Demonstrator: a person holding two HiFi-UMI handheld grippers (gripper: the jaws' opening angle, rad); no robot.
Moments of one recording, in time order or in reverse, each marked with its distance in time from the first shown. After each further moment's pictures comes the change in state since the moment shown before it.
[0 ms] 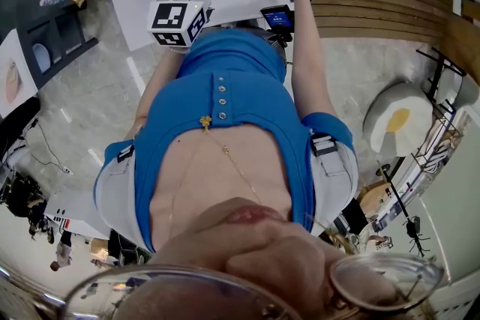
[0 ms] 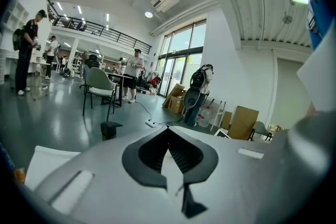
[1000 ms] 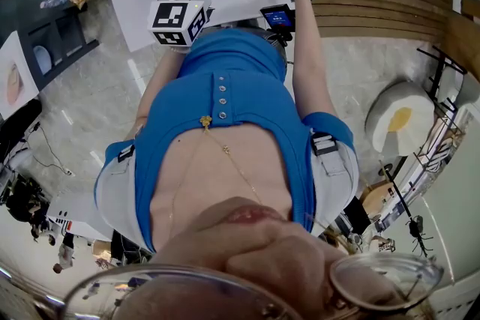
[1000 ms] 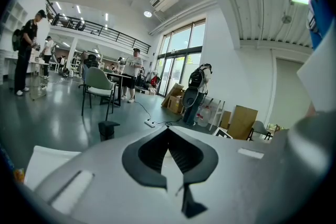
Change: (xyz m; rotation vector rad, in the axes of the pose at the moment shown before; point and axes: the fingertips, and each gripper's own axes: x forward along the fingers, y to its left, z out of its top) left arm 0.002 -0.002 -0.002 0.004 0.009 -0.010; right arm -0.003 0.003 0.002 -0.027 0.008 0.015
